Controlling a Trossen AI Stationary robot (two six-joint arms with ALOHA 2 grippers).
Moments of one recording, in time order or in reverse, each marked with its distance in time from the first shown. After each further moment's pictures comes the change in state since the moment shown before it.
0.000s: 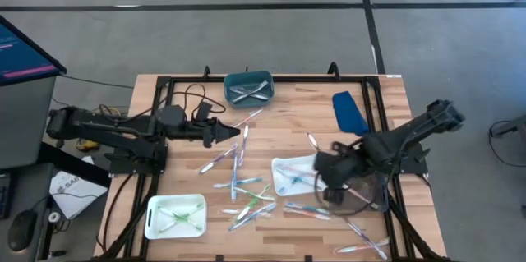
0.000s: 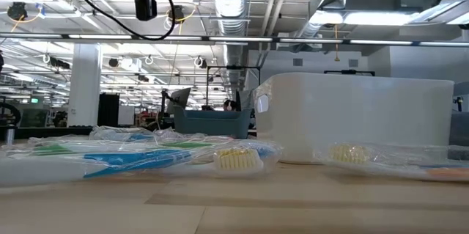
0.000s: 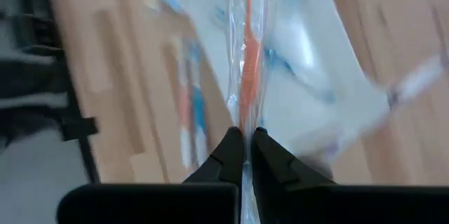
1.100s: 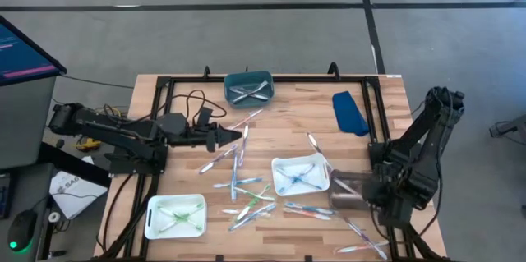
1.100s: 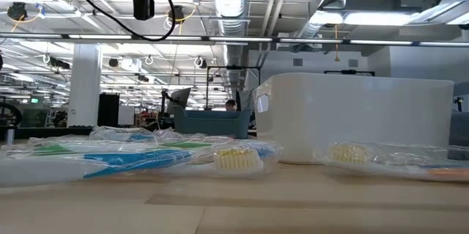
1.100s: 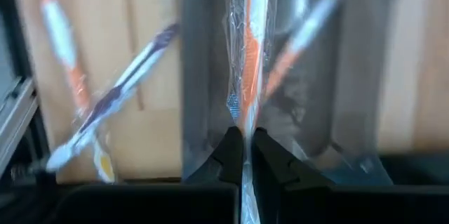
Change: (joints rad) left arm -0.094 0.036 0.000 0.027 -0.149 -0.038; right arm 0.616 -0.181 -0.402 0.002 0.023 0.342
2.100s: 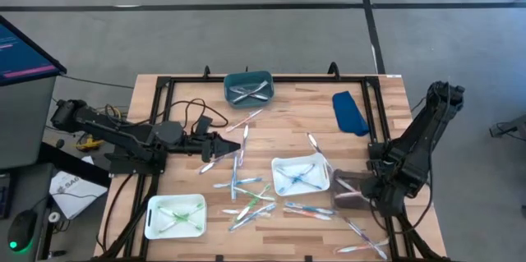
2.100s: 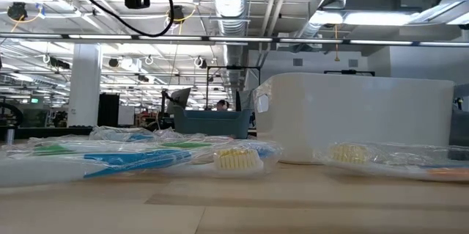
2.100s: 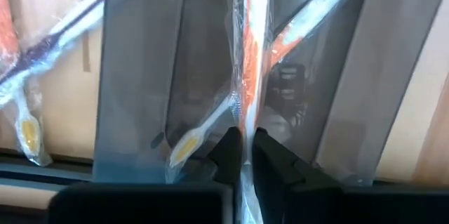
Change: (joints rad) left arm -0.113 0.000 0.000 0.020 -0.032 -0.040; right arm -0.050 -0.128 -0.251 0.122 -0.075 -0.181
